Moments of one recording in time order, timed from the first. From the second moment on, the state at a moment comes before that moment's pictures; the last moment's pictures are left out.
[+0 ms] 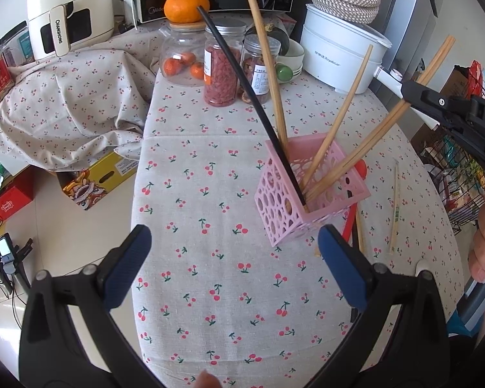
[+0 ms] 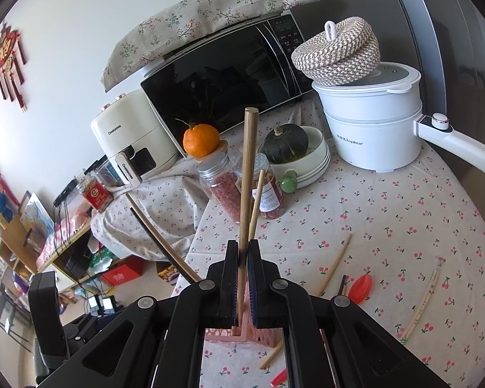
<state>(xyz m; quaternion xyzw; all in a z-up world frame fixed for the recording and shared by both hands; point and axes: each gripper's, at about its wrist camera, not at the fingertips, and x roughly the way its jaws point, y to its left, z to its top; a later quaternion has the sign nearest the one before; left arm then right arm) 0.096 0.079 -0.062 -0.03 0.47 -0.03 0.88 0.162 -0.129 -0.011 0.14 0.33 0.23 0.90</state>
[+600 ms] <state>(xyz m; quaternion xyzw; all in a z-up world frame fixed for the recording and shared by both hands) 0.094 0.086 -0.057 -0.04 0.46 -0.04 0.88 0.152 -0.116 0.005 0.14 0.29 0.25 0.91</state>
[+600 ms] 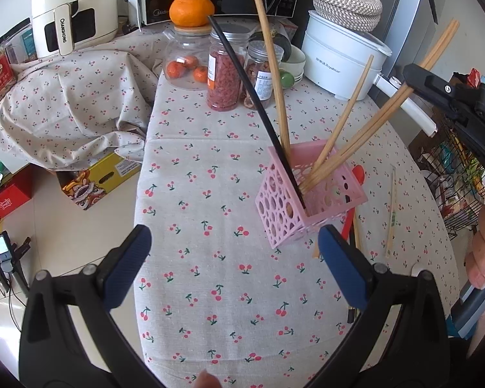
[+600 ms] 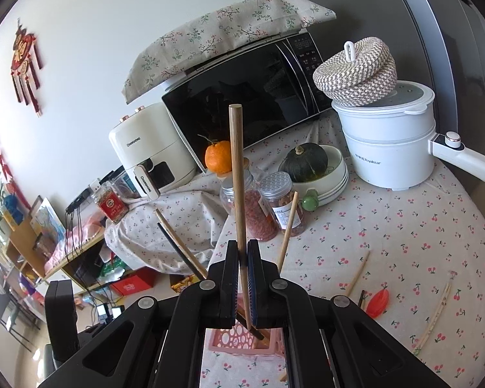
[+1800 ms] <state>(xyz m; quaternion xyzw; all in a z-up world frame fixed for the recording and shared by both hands) 0.089 0.078 -0.057 -0.03 0.45 -0.05 0.89 0.156 -0.100 -0.014 0.10 0.35 0.24 0.90</state>
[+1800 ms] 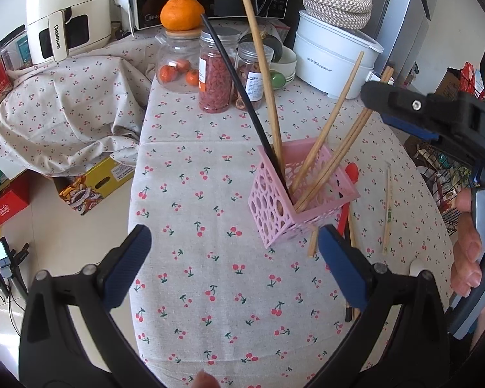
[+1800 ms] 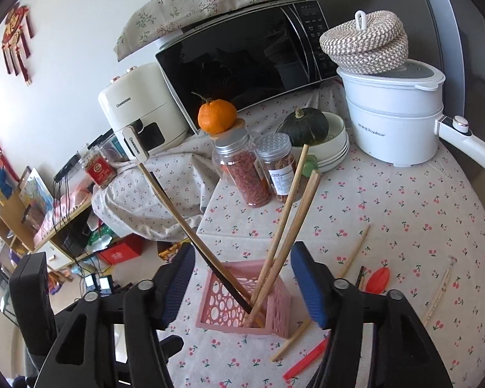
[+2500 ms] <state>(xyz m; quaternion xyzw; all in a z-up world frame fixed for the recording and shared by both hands) 0.068 0.016 -0.061 -0.03 0.46 -0.13 0.88 0.094 -0.227 0.004 0.08 0.34 0.07 0.93</state>
